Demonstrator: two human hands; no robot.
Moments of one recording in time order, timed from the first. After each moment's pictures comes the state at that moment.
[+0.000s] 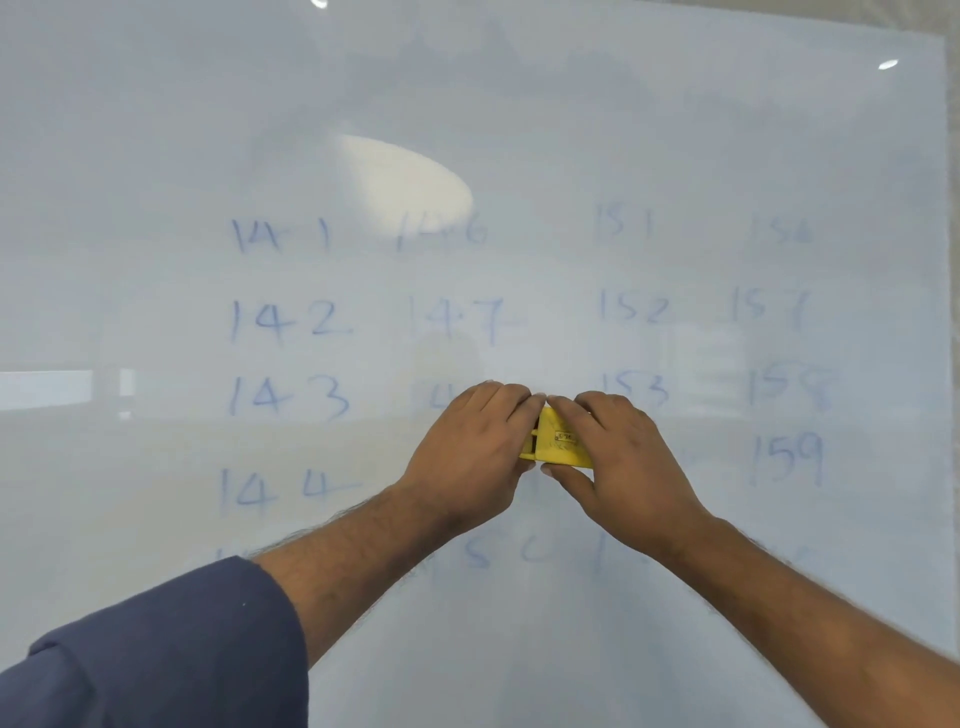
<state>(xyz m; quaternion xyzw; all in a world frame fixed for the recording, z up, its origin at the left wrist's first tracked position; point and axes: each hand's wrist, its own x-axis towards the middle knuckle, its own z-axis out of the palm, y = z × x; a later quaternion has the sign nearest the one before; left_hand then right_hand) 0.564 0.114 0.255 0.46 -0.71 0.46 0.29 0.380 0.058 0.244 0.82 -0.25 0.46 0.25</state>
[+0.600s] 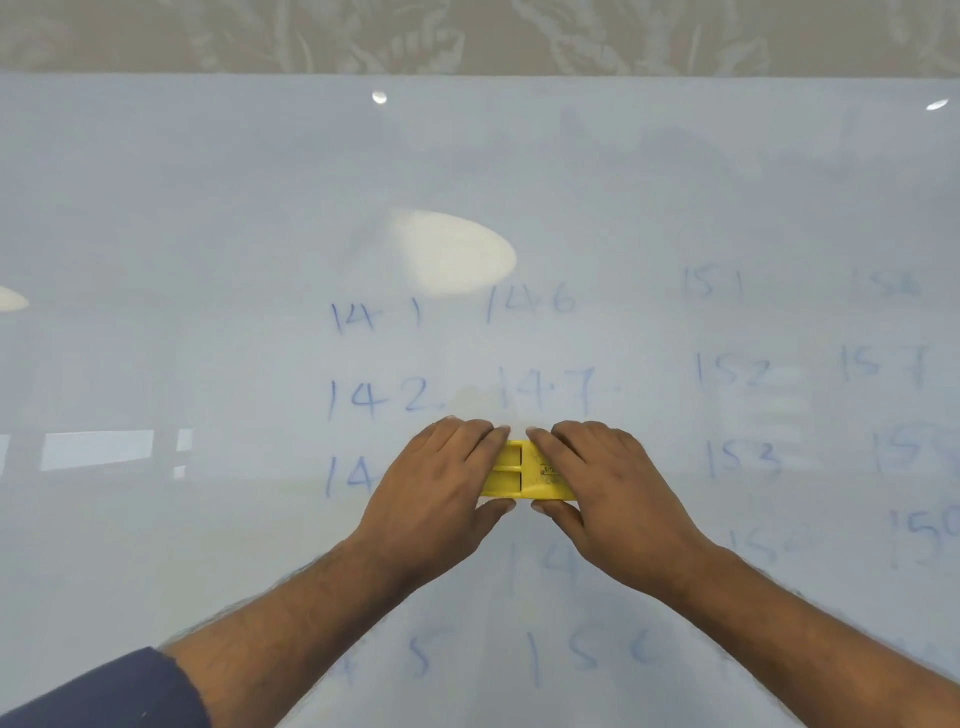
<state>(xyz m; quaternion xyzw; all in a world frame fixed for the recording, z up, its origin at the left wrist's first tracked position) 0.685 0.160 0.290 0.49 -0.64 0.54 0.27 0.486 0.080 0.290 0.81 -0.17 0.45 0.32</state>
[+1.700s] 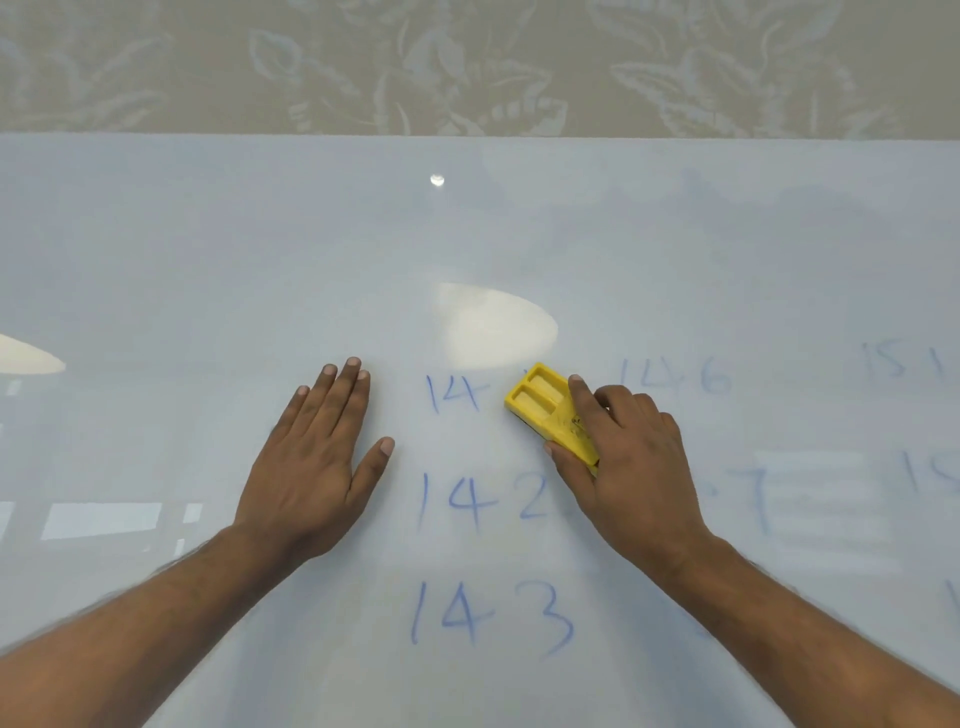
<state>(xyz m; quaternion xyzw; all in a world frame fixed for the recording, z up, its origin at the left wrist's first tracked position) 0.925 0.152 0.383 0.59 -0.50 0.53 0.34 0.644 0.035 0.393 0.68 -0.20 0.62 0.32</state>
